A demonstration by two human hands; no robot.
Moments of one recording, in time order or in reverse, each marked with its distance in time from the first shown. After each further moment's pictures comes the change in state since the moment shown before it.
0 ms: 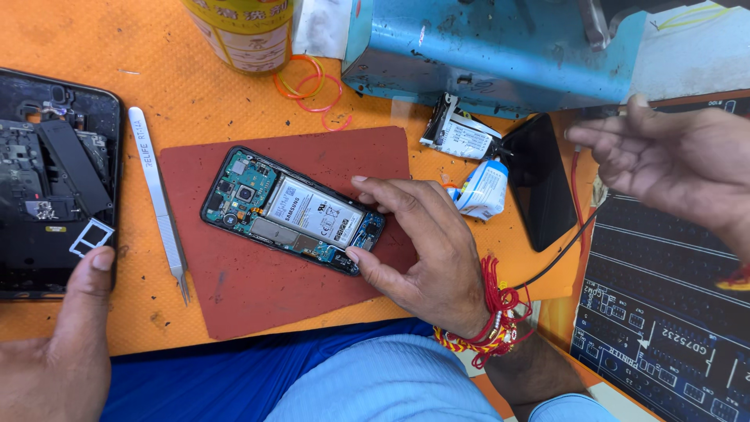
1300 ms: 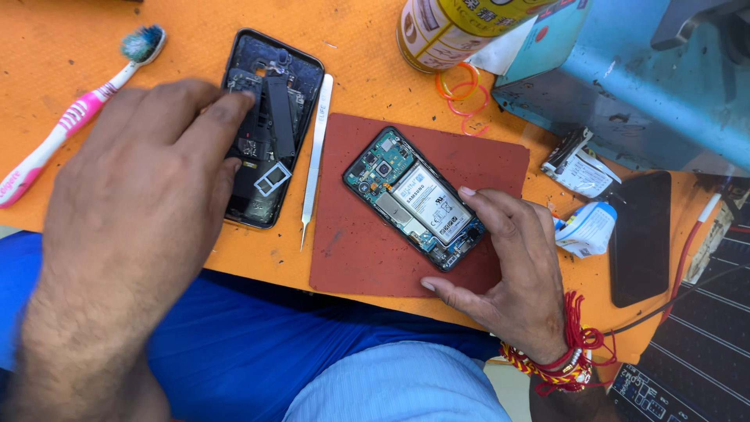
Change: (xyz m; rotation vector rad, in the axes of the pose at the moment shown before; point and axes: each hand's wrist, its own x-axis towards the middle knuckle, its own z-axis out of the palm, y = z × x) left_hand 0.046 0.057 -0.137 -0.233 0.181 0.811; right_hand 0.000 -0.006 0.010 -0.228 -0.104 -0.134
